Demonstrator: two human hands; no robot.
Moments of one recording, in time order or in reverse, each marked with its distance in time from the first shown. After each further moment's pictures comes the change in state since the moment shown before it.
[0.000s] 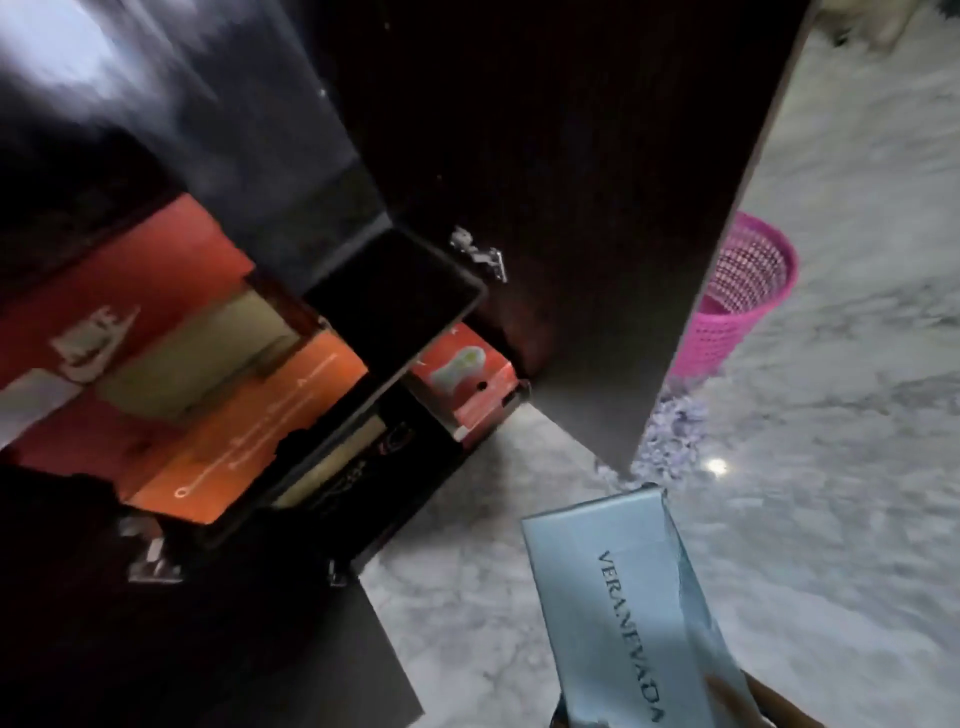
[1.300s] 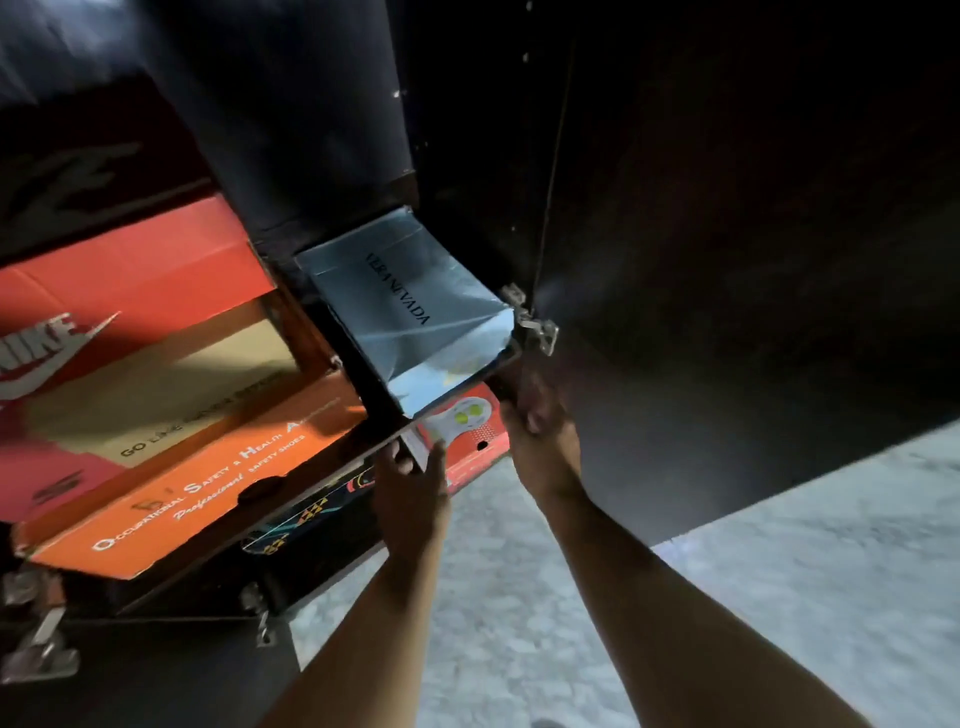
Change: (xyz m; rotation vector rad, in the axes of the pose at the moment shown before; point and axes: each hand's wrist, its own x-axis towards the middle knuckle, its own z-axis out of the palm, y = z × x) left_hand 0.166 0.342 -0.273 -0.043 0.685 0.173; right_hand 0.180 -0.428 0.227 0.056 -0.008 -0.499
